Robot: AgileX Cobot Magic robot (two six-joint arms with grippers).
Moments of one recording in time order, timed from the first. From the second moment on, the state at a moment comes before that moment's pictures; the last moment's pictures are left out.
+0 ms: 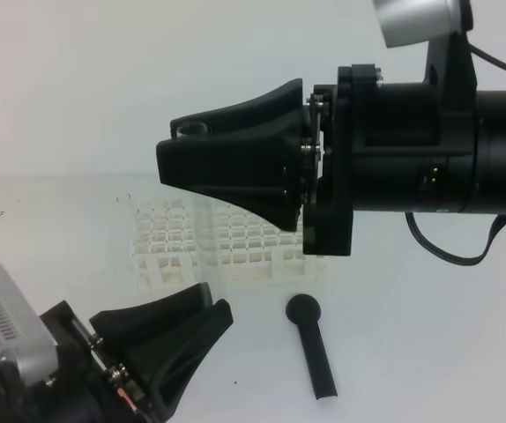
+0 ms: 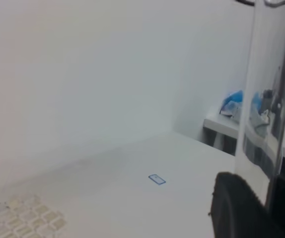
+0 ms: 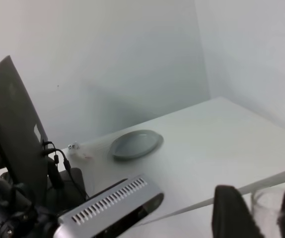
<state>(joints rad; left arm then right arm) -0.84 0.84 -0.28 0.34 -0.63 -0.36 0.68 1.41 -1.18 1.66 0.73 -1.51</state>
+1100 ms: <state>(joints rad) -0.84 0.81 -0.29 0.23 -0.55 -0.37 0.68 1.43 -1.19 1.66 0.70 -1.59</state>
